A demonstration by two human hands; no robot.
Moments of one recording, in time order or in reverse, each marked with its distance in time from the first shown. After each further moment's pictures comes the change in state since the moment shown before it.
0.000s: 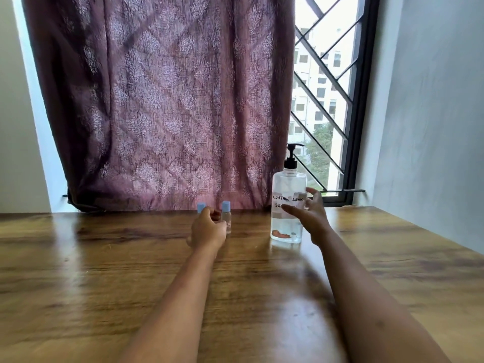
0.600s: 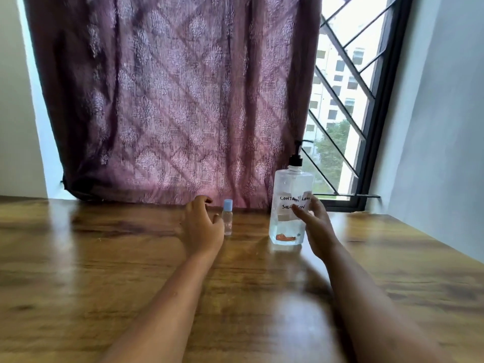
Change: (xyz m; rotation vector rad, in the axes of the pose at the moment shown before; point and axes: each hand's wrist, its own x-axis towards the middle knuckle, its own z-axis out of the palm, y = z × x) left_hand -0.002 -0.002 0.000 0.060 0.219 0.235; right_hand 0.019 0.024 0.006 0.283 -0.165 0.021
